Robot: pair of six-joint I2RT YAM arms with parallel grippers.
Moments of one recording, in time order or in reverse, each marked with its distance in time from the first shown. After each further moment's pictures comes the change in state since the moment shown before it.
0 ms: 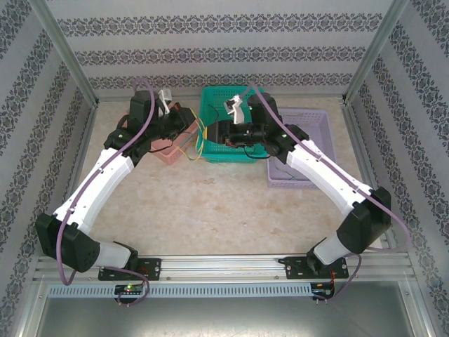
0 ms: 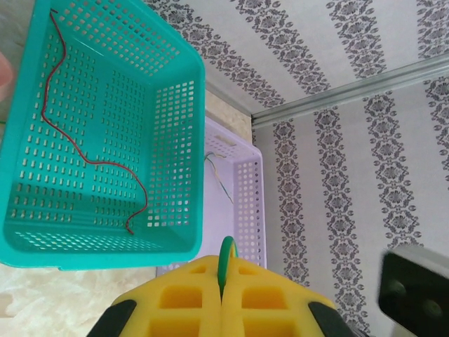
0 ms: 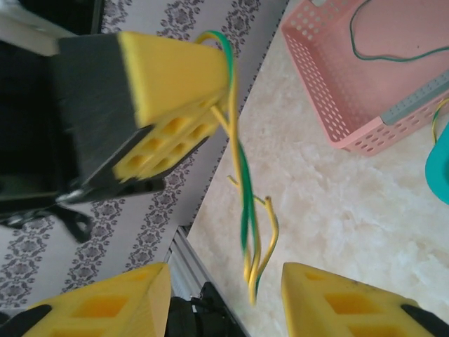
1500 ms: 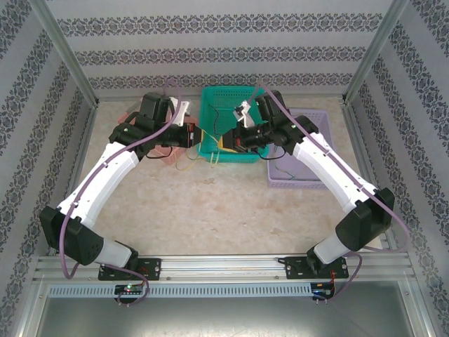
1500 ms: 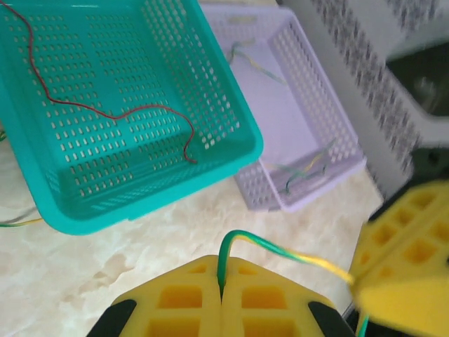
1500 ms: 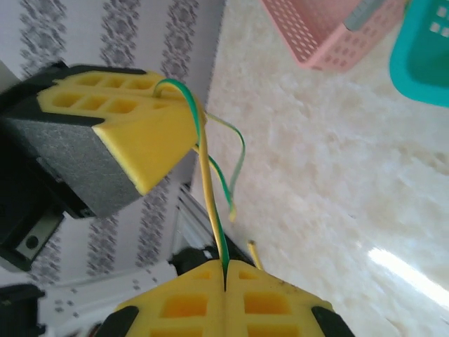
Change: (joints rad) left arm -0.047 0.060 0.097 -0.322 0.123 0.673; right arm -0.089 0.000 0.099 -0.407 -0.127 -0.072
